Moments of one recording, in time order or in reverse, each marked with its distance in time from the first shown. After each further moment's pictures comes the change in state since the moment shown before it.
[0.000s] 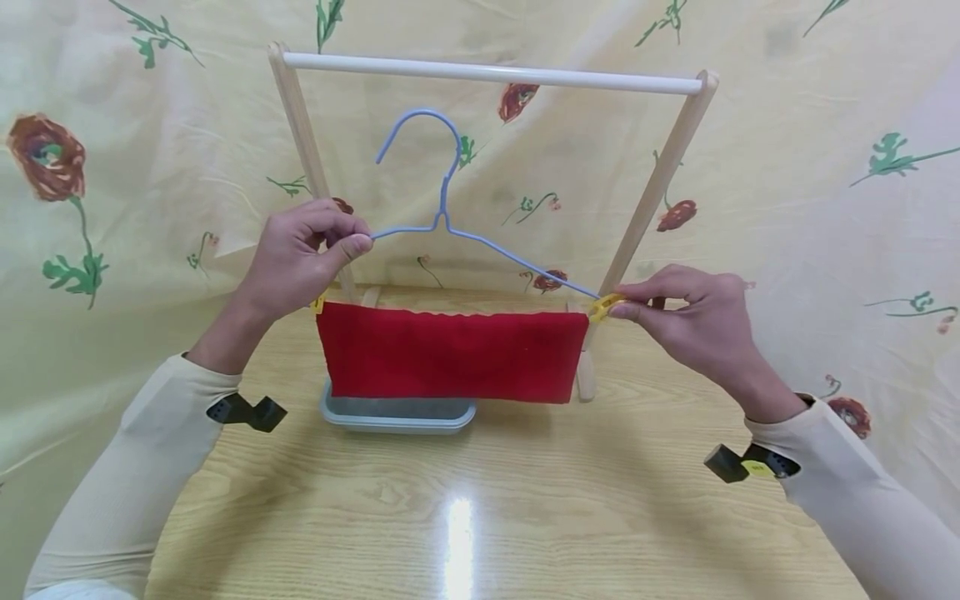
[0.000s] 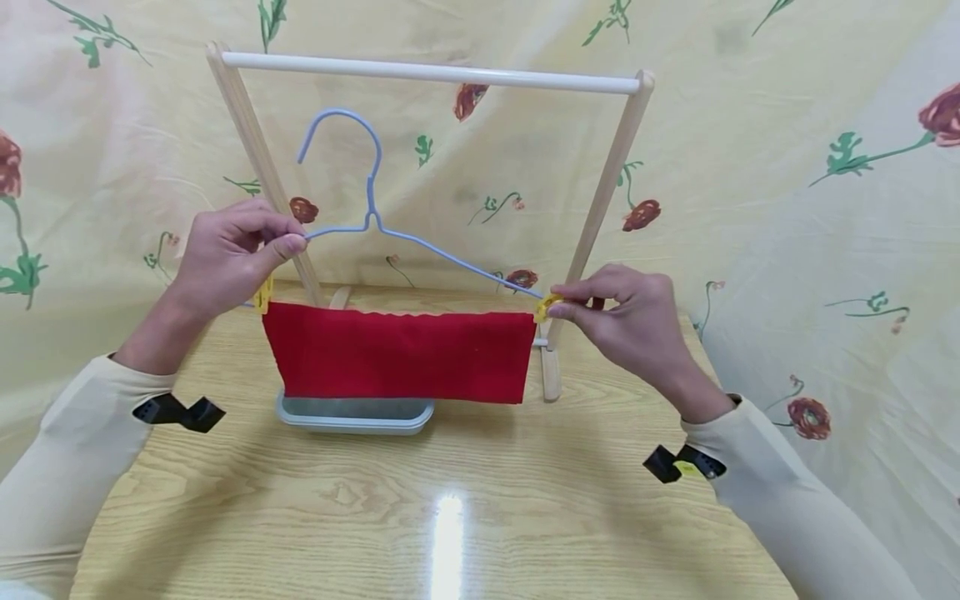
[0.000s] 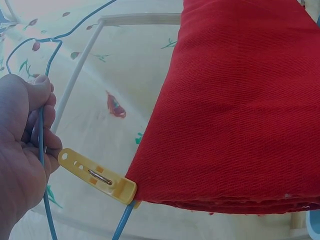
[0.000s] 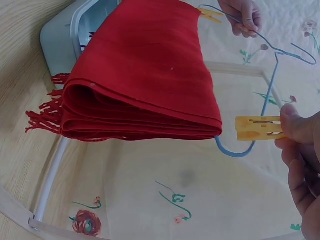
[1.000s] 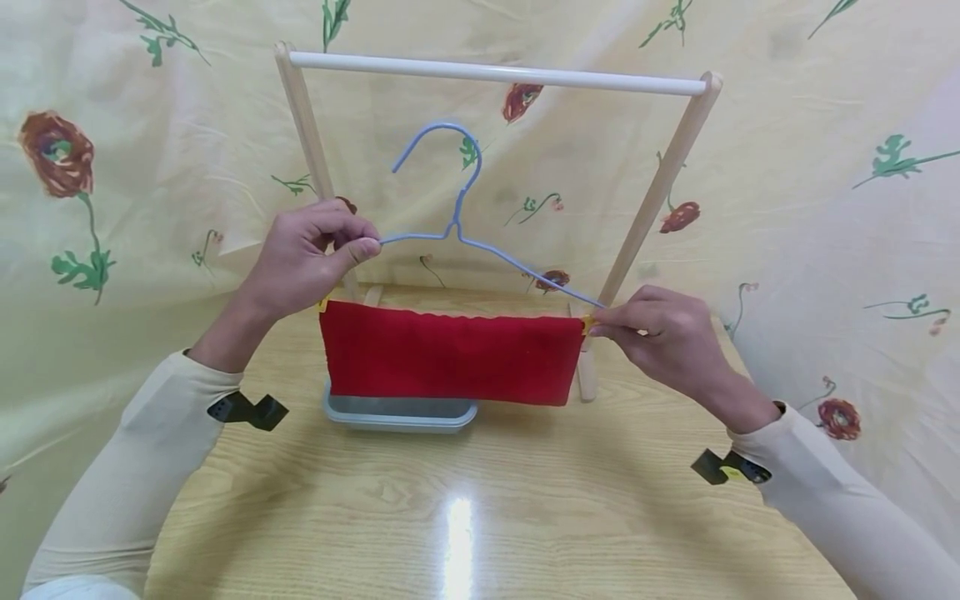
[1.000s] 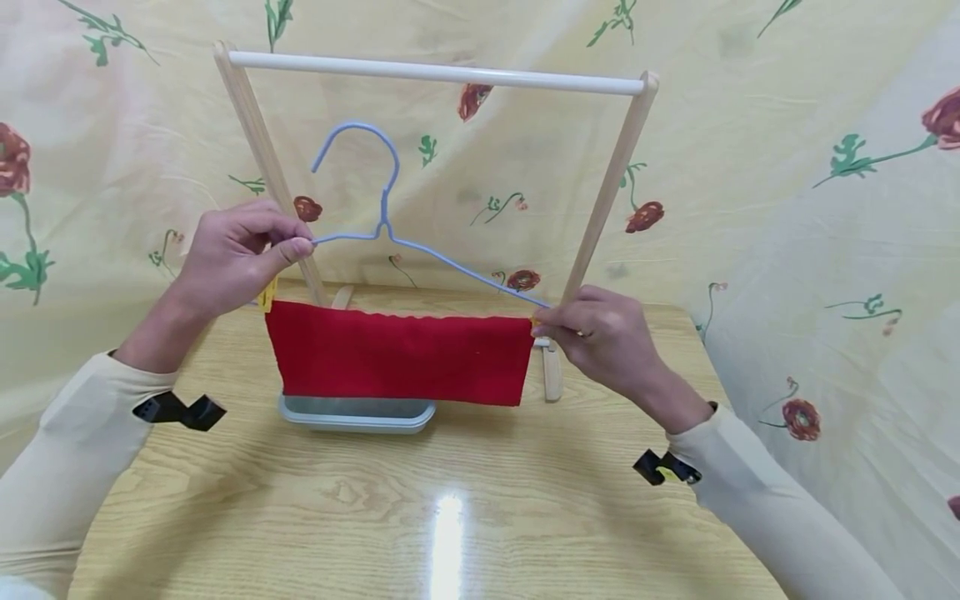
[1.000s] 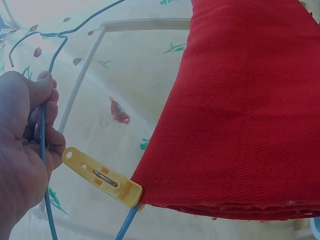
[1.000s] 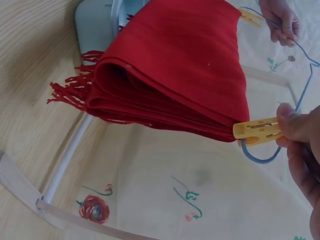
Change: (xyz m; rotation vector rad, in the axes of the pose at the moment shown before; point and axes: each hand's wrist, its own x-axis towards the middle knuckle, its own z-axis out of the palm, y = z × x) left_hand 0.000 0.007 -0.001 -0.005 -0.055 -0.001; right_hand -0.009 0.009 0.022 -0.198 -0.063 -0.384
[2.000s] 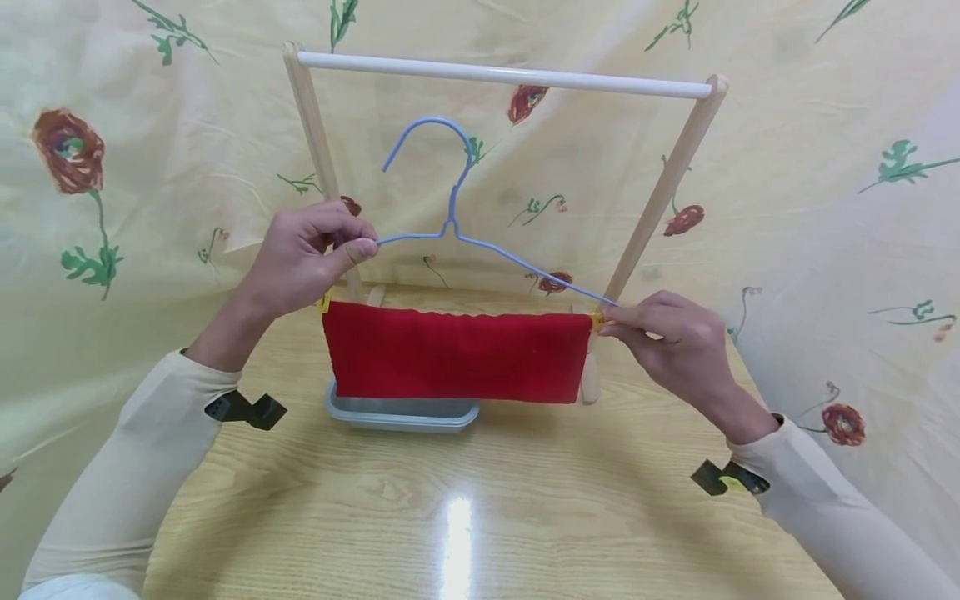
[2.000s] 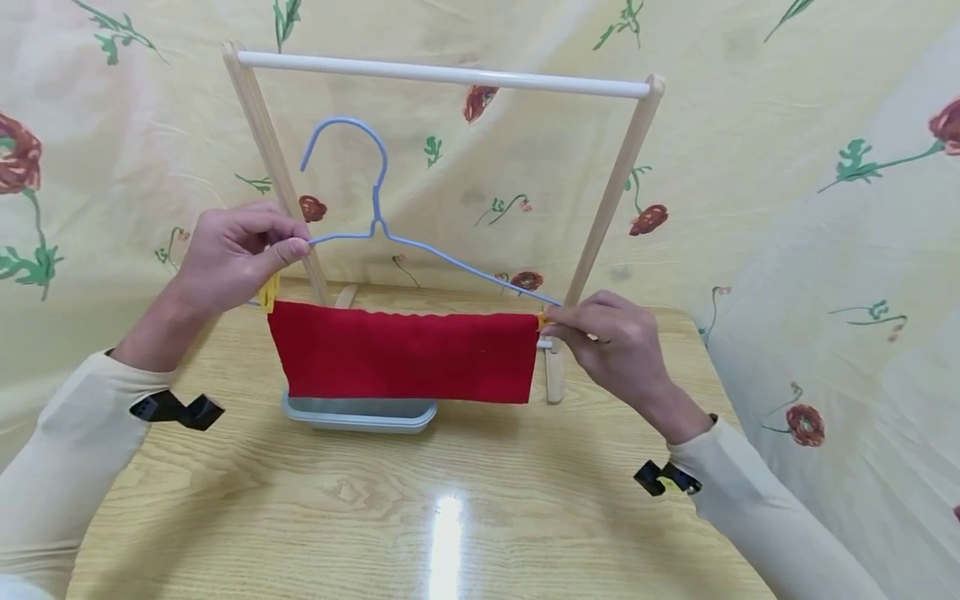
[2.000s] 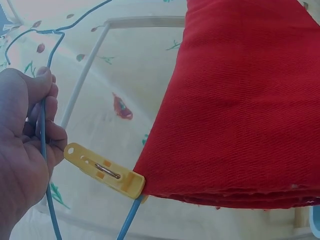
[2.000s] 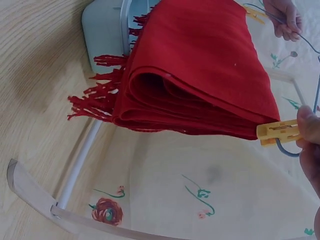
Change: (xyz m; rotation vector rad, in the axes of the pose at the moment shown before) left_hand -0.003 0.003 -0.006 -0.027 -0.012 -0.008; right_hand -0.012 0.001 0.007 0.008 0.146 0.065
